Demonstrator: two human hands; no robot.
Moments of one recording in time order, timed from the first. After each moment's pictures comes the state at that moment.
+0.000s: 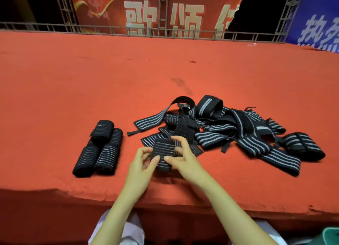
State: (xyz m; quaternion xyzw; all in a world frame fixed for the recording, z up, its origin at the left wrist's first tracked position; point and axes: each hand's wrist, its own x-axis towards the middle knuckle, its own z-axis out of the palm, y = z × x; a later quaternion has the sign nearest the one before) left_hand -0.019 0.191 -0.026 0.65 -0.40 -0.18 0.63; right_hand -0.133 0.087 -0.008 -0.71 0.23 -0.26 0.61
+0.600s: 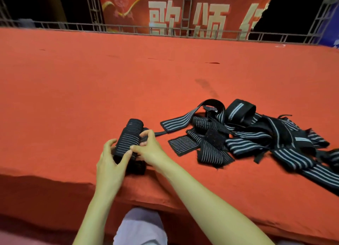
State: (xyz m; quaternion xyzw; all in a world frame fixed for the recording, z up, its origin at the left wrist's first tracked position) left_hand 0.086 0.276 -0.011 0.80 -0.26 0.03 0.53; right_hand 0.037 0.160 0.017 -0.72 0.26 -0.16 0.63
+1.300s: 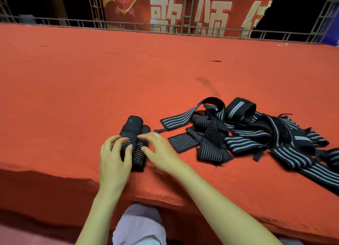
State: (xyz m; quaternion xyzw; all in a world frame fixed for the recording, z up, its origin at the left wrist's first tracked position) left_hand 0.079 0.268 -0.014 0.82 -0.32 0.17 0.44; right_hand 0.012 0.135 -0.006 -0.90 0.13 -0.22 0.36
